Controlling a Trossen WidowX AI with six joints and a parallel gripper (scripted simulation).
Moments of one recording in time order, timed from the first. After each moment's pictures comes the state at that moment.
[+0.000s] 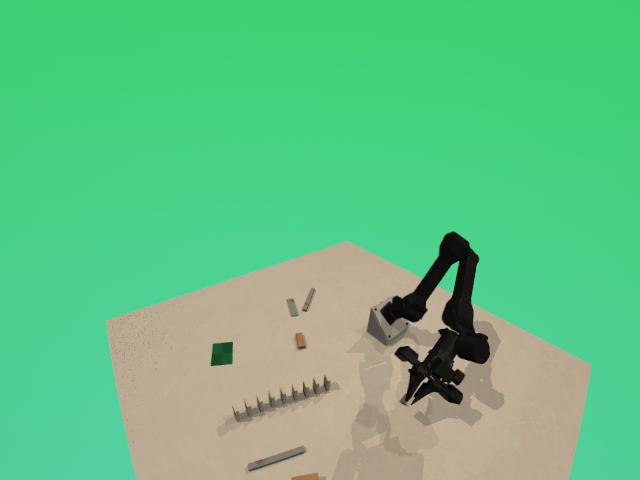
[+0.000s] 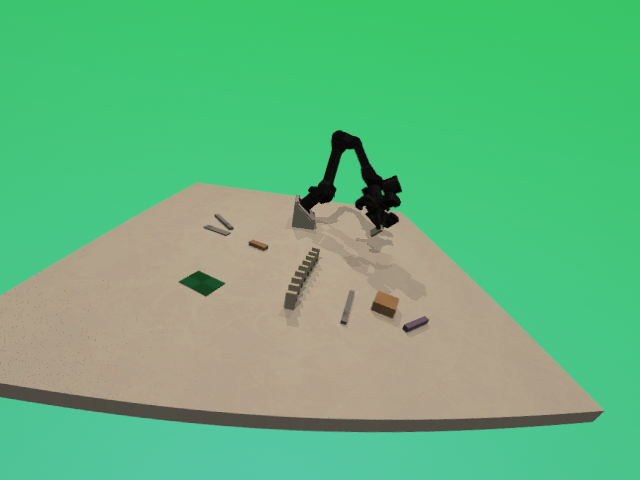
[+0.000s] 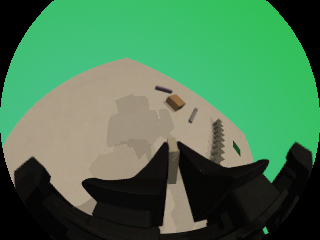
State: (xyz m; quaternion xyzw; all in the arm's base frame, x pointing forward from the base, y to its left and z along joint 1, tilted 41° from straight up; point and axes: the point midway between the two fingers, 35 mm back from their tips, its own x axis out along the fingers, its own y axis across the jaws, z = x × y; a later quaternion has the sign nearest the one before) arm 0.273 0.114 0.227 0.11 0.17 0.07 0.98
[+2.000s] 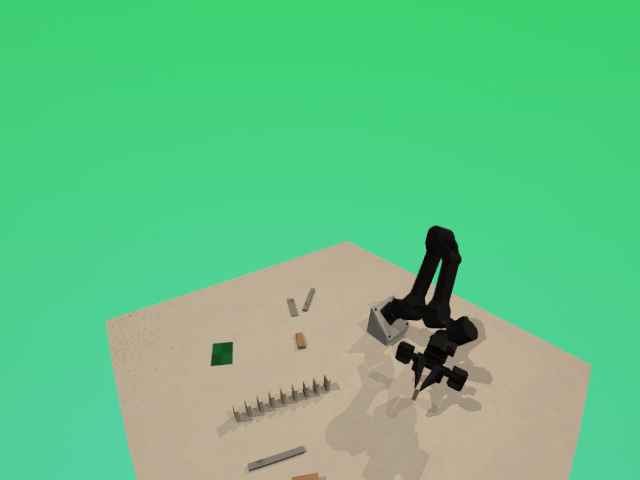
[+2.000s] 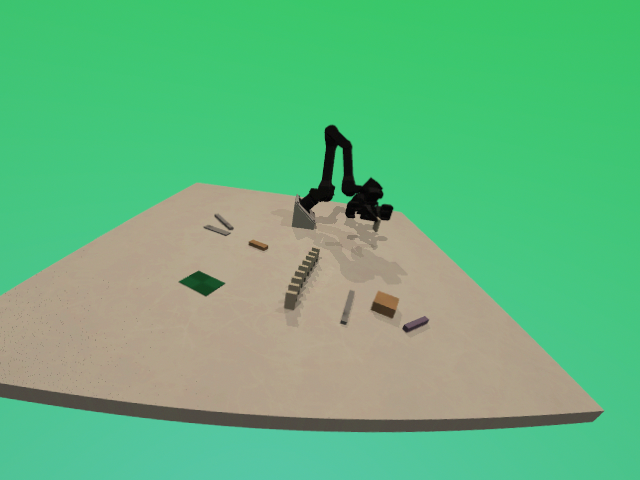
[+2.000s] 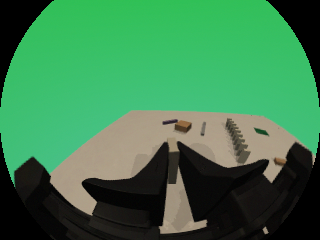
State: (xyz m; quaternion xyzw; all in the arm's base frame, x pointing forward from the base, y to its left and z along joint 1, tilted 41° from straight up) arm 0.232 0.111 0.223 0.35 -0.03 0.03 0.93
